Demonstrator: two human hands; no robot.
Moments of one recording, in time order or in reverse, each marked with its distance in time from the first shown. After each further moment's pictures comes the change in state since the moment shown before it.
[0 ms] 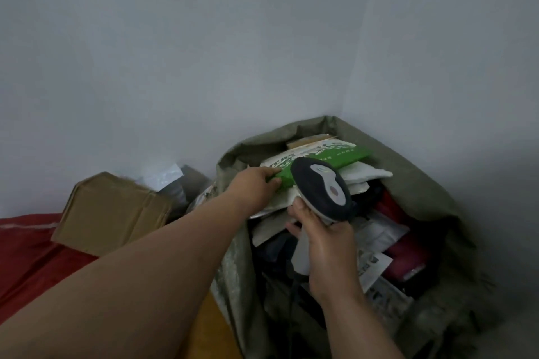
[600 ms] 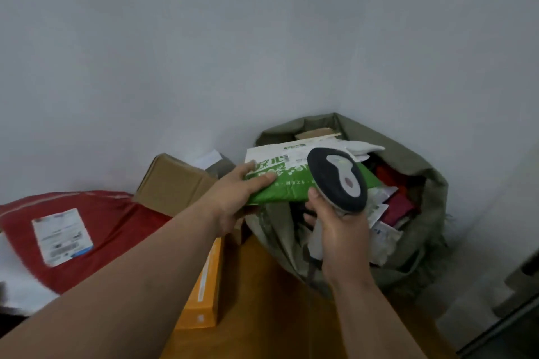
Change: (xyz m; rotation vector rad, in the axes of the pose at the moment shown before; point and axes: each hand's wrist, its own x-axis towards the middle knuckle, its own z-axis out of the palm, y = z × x) left_hand -0.220 -0.079 -0.084 -1.008 -0.117 -0.092; right_hand -0.186 -0.002 0.054 -0.059 0.117 -0.222
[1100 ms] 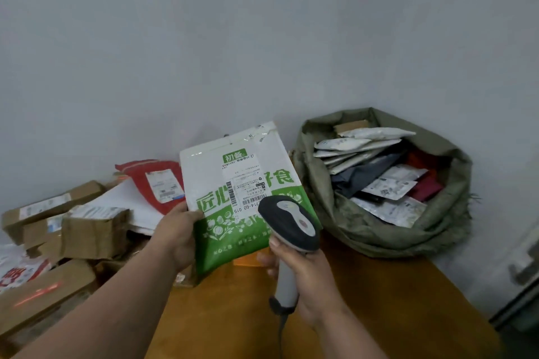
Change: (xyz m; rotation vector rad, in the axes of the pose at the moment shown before) left_hand -0.207 -0.076 -0.128 -0.341 0.511 -0.131; right_hand -0.211 0.022 0.020 -0.019 -0.445 0.414
